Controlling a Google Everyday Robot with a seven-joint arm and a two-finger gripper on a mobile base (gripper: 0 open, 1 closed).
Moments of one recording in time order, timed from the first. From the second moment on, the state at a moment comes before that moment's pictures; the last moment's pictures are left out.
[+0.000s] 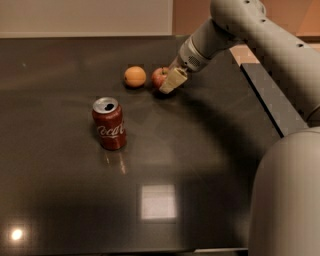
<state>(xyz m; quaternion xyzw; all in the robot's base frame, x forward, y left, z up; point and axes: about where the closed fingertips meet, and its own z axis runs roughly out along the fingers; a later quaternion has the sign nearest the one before) 0.705 -0.036 0.860 -0.58 0.75 0.15 0.28</state>
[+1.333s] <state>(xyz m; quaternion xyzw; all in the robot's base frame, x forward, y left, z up) 0.719 -0.027 0.853 -0.58 0.75 0.17 0.28</state>
